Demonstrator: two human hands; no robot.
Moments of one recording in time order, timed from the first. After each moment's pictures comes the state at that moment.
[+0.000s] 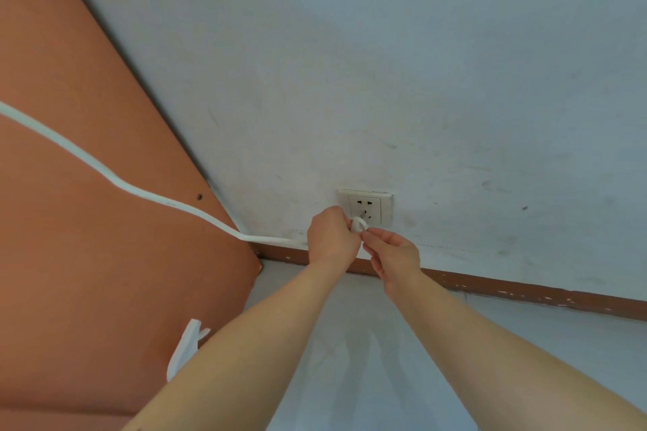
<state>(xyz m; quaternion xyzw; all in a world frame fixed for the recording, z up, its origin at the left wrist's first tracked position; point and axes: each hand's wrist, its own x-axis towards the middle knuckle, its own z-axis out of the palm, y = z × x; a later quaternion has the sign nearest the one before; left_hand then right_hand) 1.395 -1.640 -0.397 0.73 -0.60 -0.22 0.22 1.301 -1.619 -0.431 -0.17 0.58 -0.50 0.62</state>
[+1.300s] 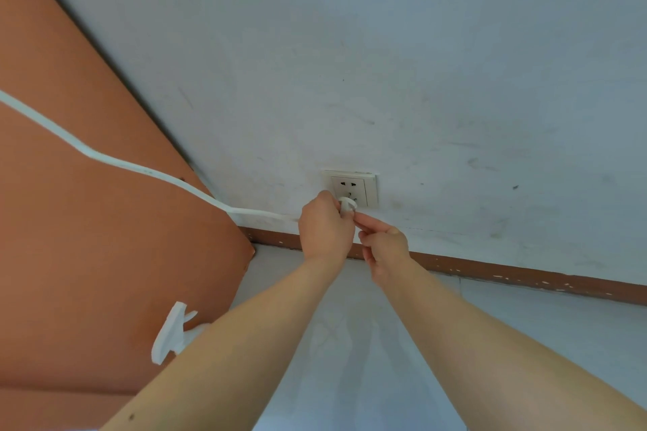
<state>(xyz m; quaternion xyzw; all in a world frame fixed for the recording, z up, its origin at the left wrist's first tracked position) 1.372 -1.632 -0.415 0.75 -0.57 -0.14 0.30 1.287 -1.619 -0.448 -0.17 0.53 -0.48 0.67</state>
